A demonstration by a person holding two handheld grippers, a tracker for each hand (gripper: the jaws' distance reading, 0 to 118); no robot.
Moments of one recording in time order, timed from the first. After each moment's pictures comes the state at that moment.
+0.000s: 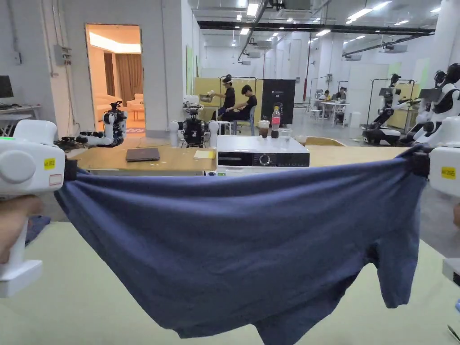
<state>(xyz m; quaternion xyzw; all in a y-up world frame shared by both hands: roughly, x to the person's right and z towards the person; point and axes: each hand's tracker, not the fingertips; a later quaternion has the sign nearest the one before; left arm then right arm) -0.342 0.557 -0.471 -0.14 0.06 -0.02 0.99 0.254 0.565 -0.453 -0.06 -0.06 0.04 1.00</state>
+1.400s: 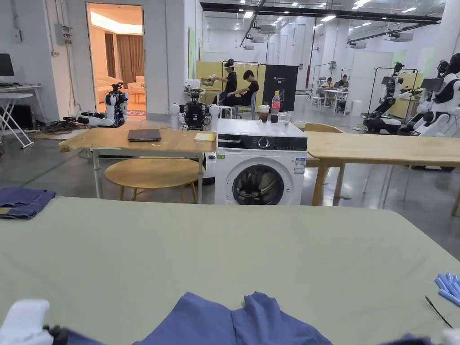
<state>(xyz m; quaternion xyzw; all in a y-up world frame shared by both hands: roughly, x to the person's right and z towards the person) -0.330 0.260 -0.285 -0.33 0.02 0.01 0.94 0.290 0.243 -0.267 -0.27 -0.03 0.07 0.96</state>
